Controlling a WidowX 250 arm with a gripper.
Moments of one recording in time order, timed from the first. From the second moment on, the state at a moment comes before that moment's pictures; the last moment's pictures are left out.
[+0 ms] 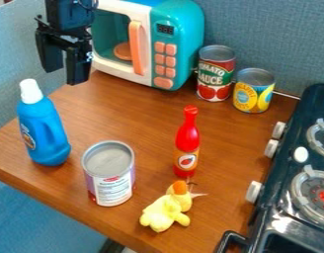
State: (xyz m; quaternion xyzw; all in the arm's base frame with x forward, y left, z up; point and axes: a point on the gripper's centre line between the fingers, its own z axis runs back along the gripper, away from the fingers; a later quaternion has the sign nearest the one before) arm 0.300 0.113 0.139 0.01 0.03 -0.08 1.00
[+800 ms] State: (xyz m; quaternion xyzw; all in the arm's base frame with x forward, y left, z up) arm 0.283 0.115 0.144 0.04 0.03 -0.10 0.99
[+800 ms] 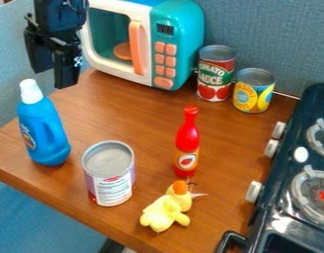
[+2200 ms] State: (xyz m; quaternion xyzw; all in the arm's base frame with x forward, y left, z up) arm 0.260 0.156 0.134 0.03 0.07 -0.05 1.00
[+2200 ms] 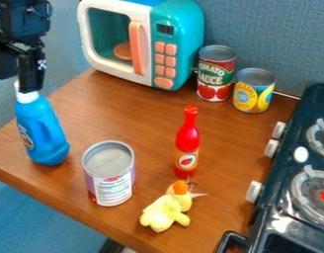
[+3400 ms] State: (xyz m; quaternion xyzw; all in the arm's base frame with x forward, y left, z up) arm 0.252 0.139 0.117 0.01 0.06 -0.08 1.00
